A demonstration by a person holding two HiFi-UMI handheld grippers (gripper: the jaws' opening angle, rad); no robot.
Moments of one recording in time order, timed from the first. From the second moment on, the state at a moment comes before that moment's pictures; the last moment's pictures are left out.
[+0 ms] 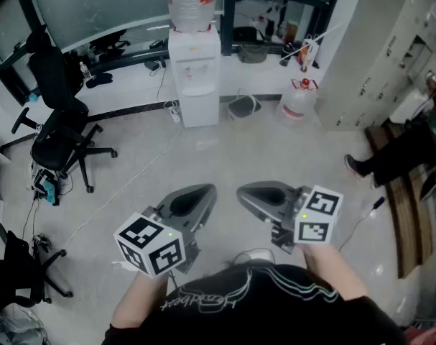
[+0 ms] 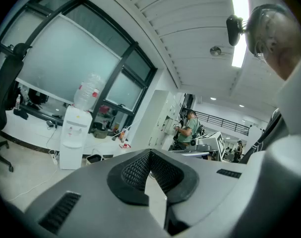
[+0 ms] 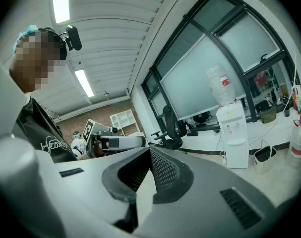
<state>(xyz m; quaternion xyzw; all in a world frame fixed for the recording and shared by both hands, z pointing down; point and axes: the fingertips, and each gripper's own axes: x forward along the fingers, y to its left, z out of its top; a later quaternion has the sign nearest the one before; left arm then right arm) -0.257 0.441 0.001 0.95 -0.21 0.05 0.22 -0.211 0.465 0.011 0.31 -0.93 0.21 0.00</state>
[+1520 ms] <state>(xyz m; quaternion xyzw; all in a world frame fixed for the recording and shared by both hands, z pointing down) -0.062 0.201 0.141 0.91 -0.23 0.14 0.31 -0.023 0.219 0.134 0.32 -0.90 0.30 0.01</state>
